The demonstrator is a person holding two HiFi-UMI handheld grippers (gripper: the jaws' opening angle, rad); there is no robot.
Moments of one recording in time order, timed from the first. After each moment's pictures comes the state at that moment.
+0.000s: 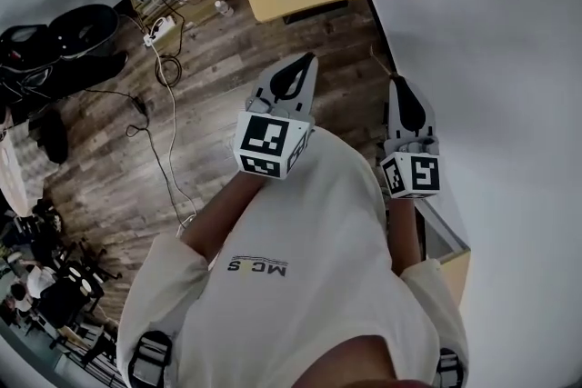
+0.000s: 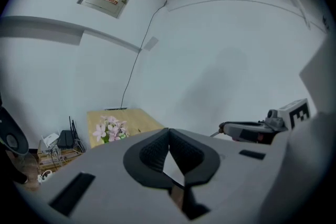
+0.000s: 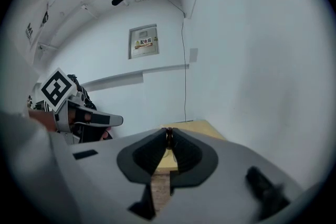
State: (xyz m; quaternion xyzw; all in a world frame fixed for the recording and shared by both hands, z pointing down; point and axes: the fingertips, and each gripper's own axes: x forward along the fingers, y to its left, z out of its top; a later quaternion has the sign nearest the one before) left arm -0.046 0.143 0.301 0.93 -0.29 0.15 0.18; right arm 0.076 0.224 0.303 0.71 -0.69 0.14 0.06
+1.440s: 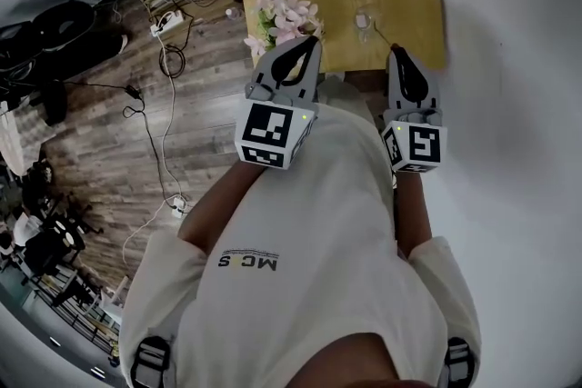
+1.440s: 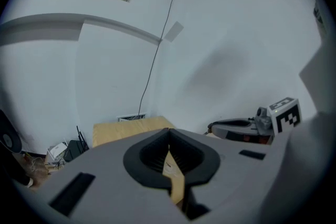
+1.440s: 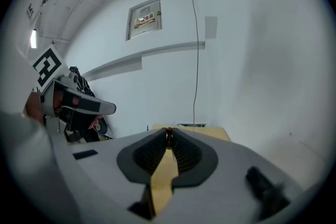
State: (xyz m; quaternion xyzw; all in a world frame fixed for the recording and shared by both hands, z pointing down) left arm 0.061 -0.134 0.343 0.89 -0.38 0.18 0.19; right arm 0.193 -0.105 0.371 0.61 -0.77 0.14 0.12
